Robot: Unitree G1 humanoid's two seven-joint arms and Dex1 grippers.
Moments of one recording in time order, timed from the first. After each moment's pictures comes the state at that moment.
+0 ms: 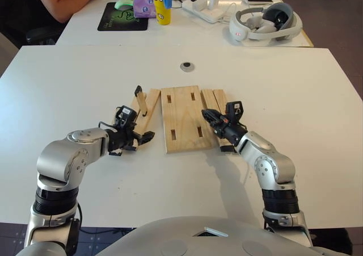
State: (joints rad) left arm -0.15 0.50 0.01 -0.52 -0.48 1.34 -0.38; right arm -0.07 -0.17 0.01 -0.22 0.48 0.68 0.32
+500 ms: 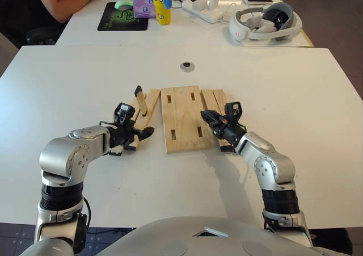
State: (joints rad) left arm -0.18 0.46 0.05 -0.47 -0.47 1.36 -0.33; right arm -0.07 -0.17 0.02 -0.23 0.48 0.70 0.33
